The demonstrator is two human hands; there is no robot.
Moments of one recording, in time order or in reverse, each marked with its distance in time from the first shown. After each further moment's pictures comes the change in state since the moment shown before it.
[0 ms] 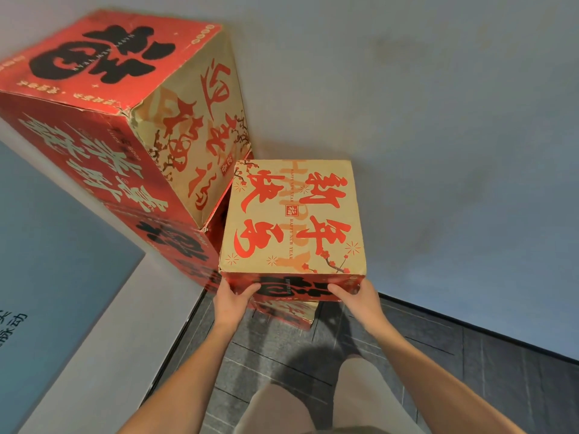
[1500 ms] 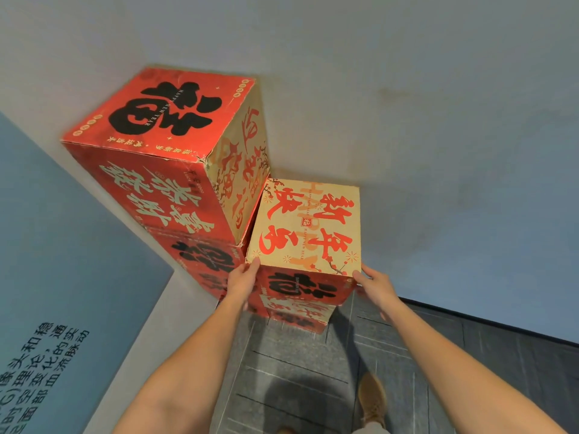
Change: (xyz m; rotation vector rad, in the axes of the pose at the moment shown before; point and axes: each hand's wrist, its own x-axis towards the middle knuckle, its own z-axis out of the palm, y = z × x) left_hand 0.021 0.089 -0.078 -0.101 -0.205 -0.282; right_hand -0.044 -0.087 0.009 0.062 0.033 0.234
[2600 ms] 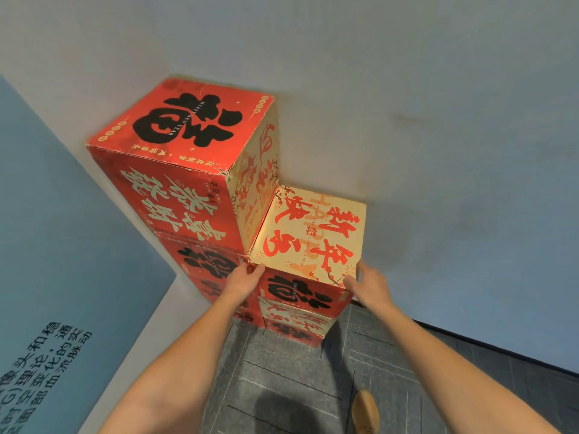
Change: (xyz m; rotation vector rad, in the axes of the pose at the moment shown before) left_hand -0.006 0.037 -0.024 0.551 -0.041 0.163; right_hand -0.019 -0.056 0.016 -0.546 0.094 -0.284
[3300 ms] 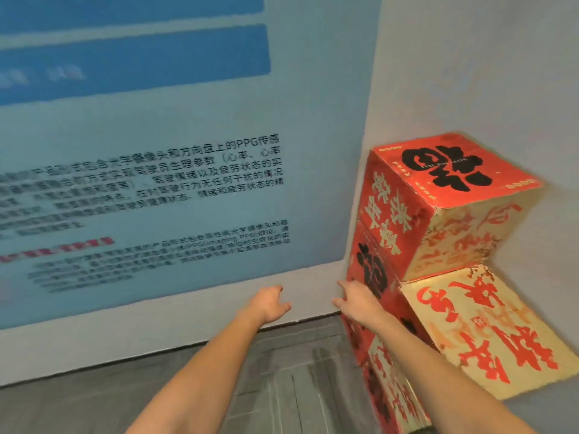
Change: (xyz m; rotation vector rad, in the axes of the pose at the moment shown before) left_hand -0.274 -0.101 -0.036 0.083 0.414 -0.528; right_hand -0.098 -0.184 0.098 -0.616 -0.656 -1.012
